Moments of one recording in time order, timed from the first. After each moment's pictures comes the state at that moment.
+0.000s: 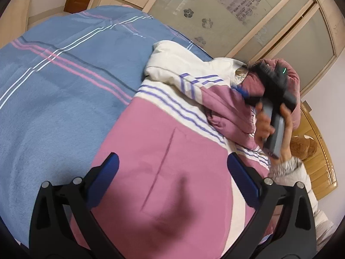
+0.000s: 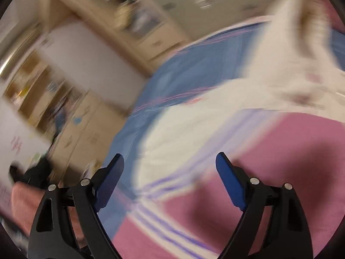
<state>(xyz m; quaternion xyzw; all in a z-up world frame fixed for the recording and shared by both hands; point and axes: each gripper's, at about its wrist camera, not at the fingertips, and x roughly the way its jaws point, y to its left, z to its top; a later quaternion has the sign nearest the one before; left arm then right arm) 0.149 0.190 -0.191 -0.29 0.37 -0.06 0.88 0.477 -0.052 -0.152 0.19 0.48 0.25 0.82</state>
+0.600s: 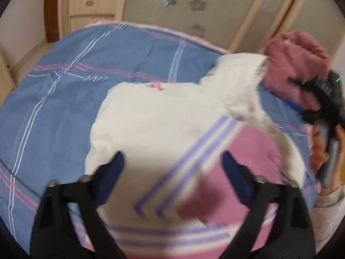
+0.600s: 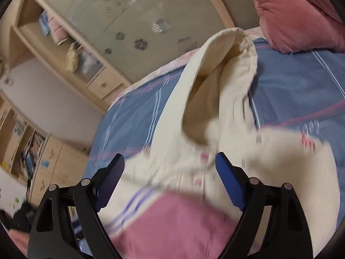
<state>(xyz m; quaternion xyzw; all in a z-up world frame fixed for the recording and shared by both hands) 0.408 0.145 -0.153 -0.15 0.45 -0.02 0.88 0.595 -0.165 -0.085 0.25 0.42 0.19 0.85</state>
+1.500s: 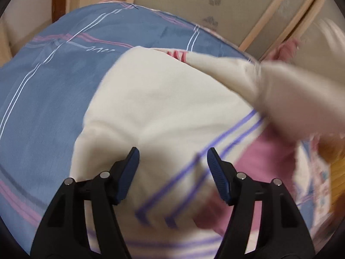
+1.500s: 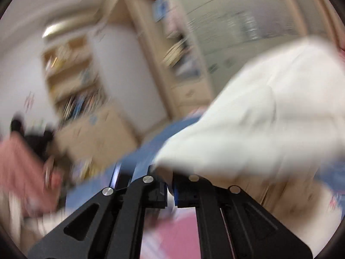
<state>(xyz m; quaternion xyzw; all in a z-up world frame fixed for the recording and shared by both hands) 0.391 0.163 -0.190 -0.21 0.45 -0.02 0.87 0.369 -0.103 -0.039 0.04 0.27 0.47 0.84</state>
